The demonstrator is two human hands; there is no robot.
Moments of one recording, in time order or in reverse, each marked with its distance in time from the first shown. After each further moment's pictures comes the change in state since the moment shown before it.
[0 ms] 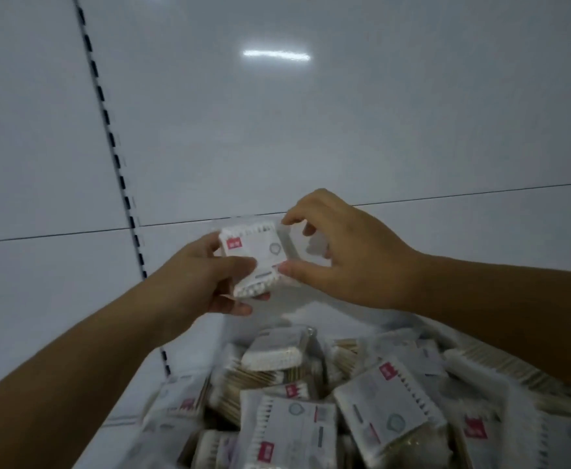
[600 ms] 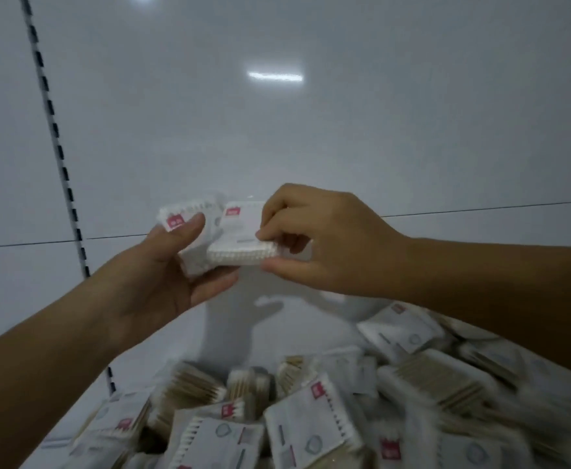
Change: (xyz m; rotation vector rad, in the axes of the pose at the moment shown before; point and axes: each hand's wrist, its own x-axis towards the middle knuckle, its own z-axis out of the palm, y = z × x) left_hand -0.002 0.025 0.034 -0.444 -0.006 0.060; right_hand -0.009 0.009 -0.059 -0.040 0.071 -0.286
